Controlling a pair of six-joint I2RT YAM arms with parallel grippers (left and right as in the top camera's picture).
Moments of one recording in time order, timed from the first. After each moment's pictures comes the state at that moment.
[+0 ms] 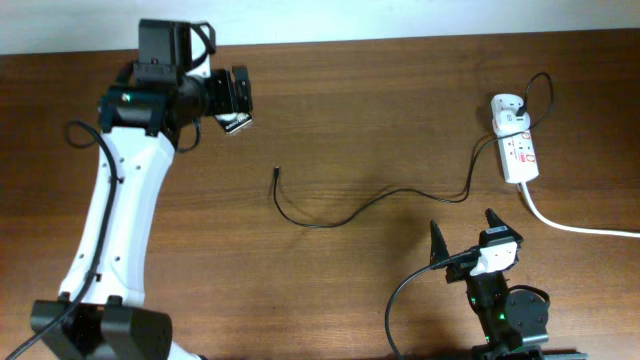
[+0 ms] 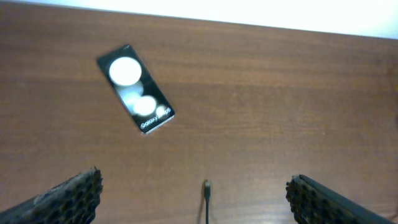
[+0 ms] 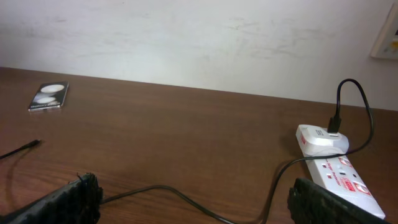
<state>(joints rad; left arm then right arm) -0.13 1.72 1.79 -0.90 0.08 -0.18 0.09 0.01 0.01 -0.07 -0.07 -0.04</state>
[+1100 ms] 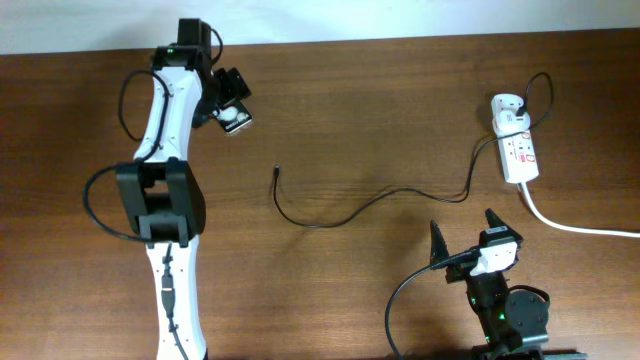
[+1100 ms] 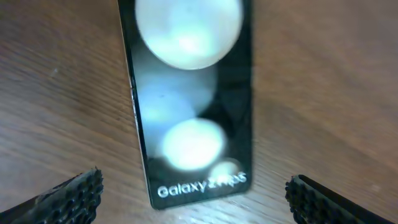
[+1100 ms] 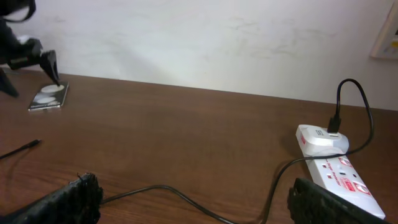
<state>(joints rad) -0.04 2.58 2.42 -1.11 0.08 -0.55 0.09 0.01 0.01 -0.07 -0.07 -0.04</state>
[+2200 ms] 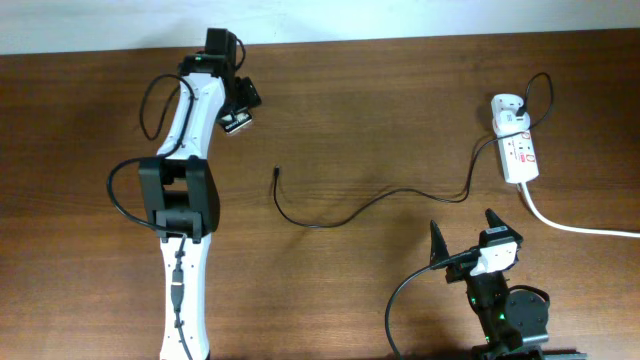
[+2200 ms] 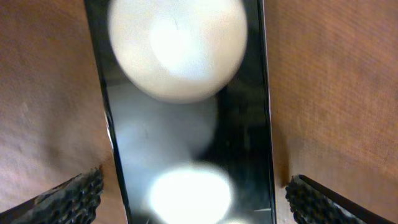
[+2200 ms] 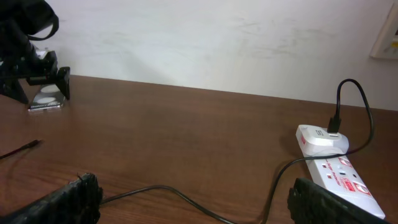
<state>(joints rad) -0.10 2.67 2.46 -1.05 -0.12 -0.53 0.09 0.01 0.01 -0.07 -0.07 -0.04</state>
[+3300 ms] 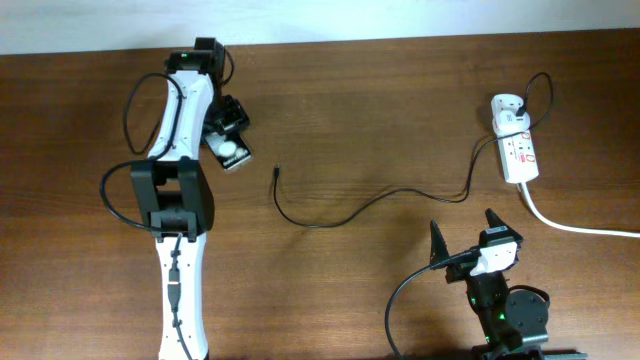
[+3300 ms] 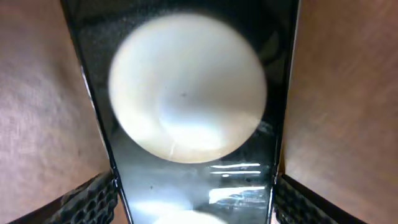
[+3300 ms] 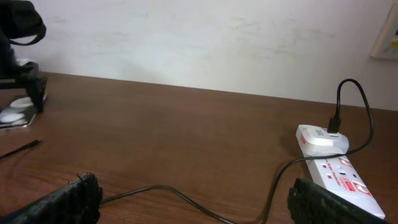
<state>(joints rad) -0.06 2.69 2.51 -1.40 -0.04 -0.53 0.09 0.01 0.01 -0.07 -0.07 -0.04</state>
